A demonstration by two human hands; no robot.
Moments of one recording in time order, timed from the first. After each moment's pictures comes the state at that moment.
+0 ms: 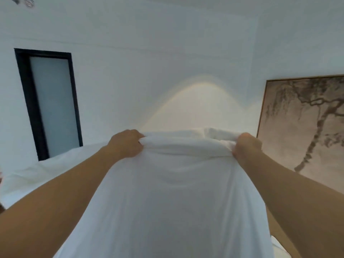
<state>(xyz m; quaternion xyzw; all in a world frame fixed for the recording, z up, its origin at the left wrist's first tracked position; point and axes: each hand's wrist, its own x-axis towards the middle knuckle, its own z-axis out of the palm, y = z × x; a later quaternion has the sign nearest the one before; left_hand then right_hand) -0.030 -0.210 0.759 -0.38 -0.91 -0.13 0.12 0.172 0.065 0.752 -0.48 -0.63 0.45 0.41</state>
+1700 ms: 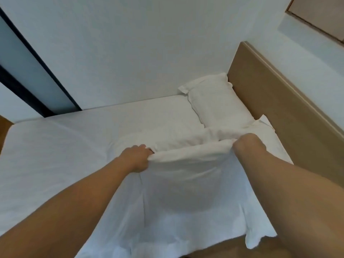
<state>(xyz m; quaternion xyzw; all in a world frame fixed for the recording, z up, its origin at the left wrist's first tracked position) 0.030 -0.121 0.301 -0.44 -0.85 0.09 -0.27 0.235 0.116 0.362 -0.65 -0.70 0.30 0.02</state>
